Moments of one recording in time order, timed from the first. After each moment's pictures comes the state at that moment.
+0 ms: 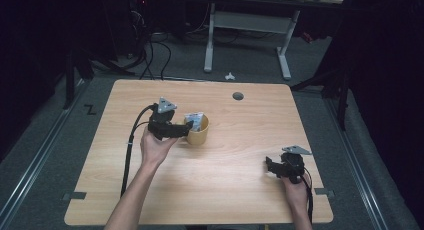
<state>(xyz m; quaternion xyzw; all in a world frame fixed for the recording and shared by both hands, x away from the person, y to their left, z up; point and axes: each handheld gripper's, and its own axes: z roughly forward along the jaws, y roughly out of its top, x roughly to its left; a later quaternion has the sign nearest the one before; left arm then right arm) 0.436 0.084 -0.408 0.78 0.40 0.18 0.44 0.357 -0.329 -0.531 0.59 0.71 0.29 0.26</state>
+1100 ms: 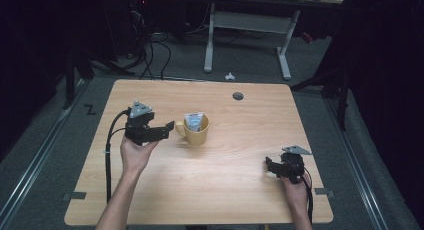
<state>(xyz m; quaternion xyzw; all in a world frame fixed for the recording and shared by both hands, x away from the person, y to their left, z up) 0.412 0.138 -0.399 0.74 0.44 0.20 0.46 0.357 -0.329 -0.531 0.59 0.71 0.29 0.26</state>
